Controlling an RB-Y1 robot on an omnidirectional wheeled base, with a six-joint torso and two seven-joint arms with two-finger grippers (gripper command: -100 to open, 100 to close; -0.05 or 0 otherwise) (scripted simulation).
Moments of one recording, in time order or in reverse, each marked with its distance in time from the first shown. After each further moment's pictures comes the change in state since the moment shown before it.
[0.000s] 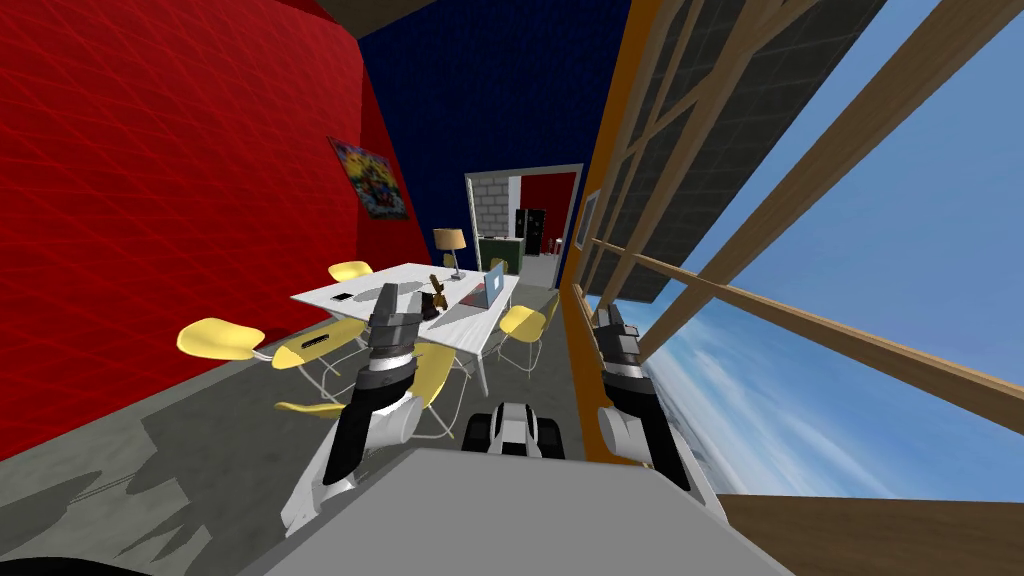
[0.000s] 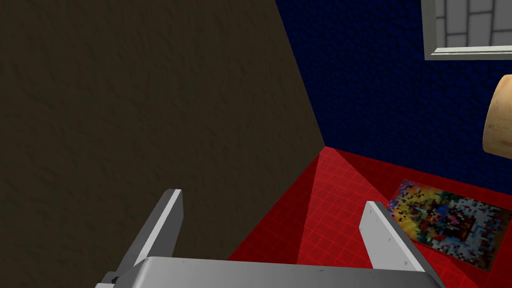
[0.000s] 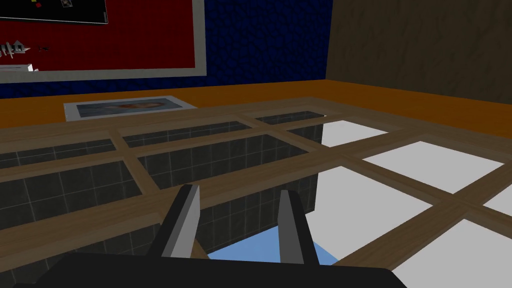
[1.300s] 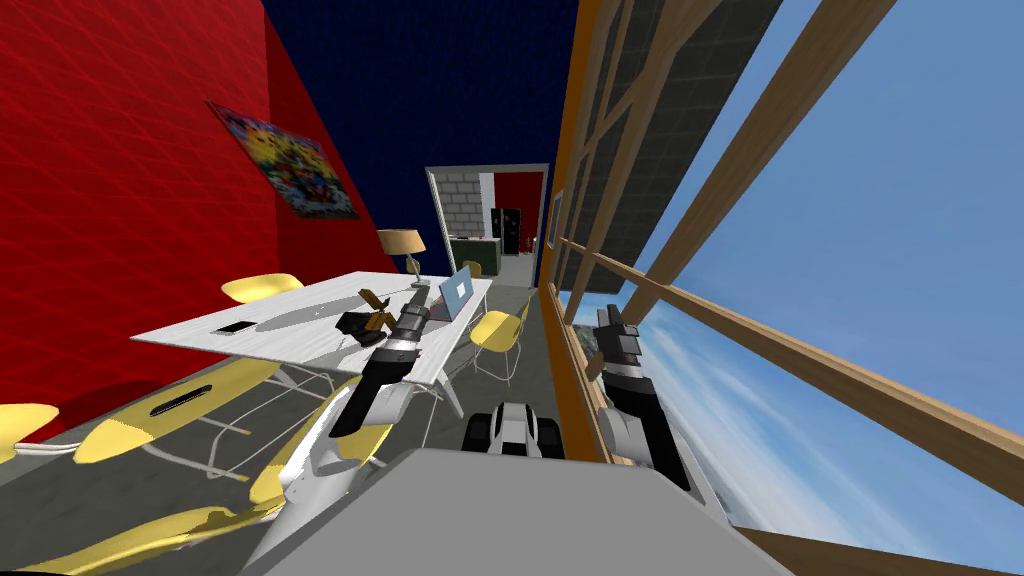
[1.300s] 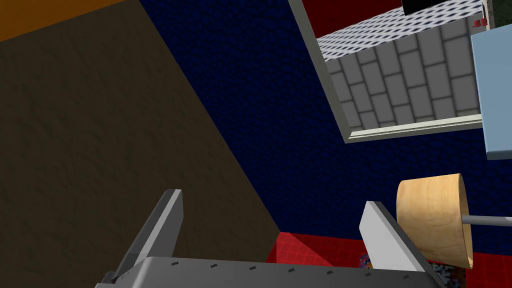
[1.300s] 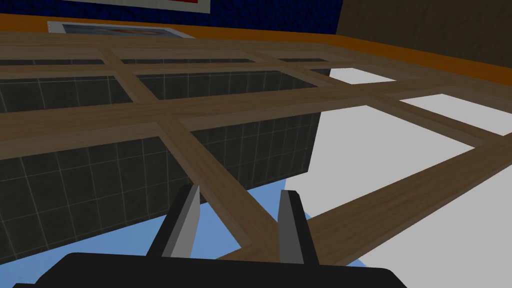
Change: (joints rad) left arm -0.101 0.180 0.072 0.095 -0.078 0.296 0.011; right arm 0.000 0.000 0.000 0.000 0.000 0.000 0.000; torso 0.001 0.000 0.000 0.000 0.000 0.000
